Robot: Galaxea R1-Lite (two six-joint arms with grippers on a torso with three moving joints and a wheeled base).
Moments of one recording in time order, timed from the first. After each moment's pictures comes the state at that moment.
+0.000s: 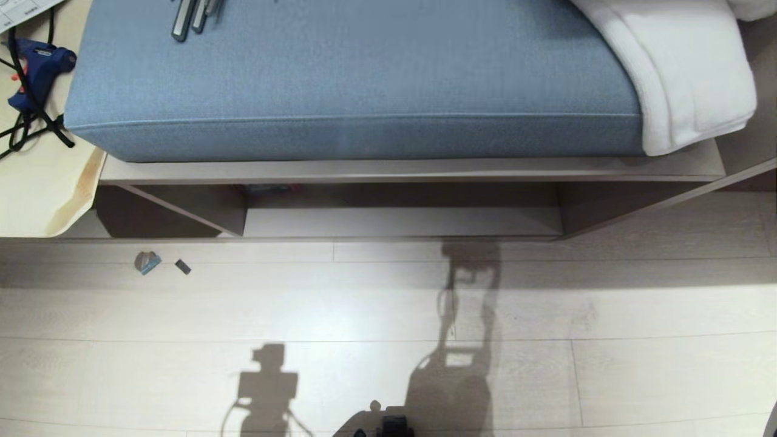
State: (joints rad) left arm 0.00 0.00 0.00 0.00 0.00 -0.01; right arm 0.00 0.00 0.00 0.00 -0.01 0.07
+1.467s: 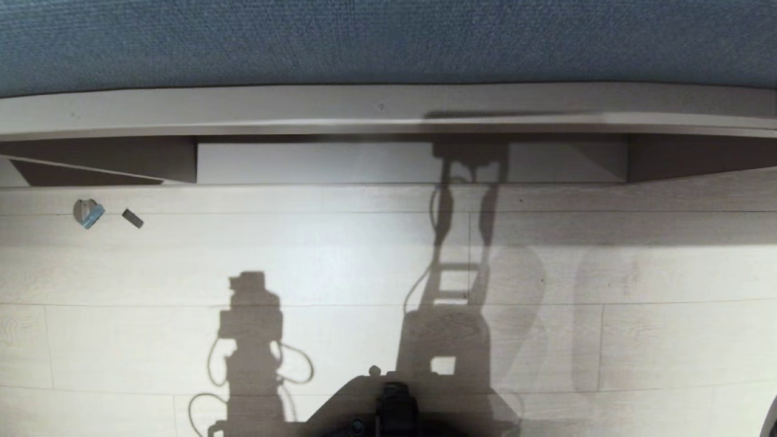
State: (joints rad) left arm 0.00 0.00 0.00 0.00 0.00 -0.01; right arm 0.00 0.00 0.00 0.00 -0.01 0.07
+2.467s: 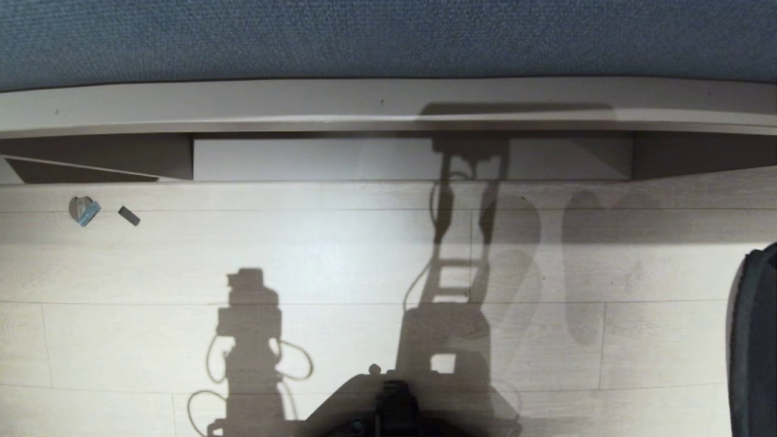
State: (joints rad) left arm 0.00 0.00 0.00 0.00 0.00 -0.01; right arm 0.01 0.59 -0.26 -0.20 0.12 0.06
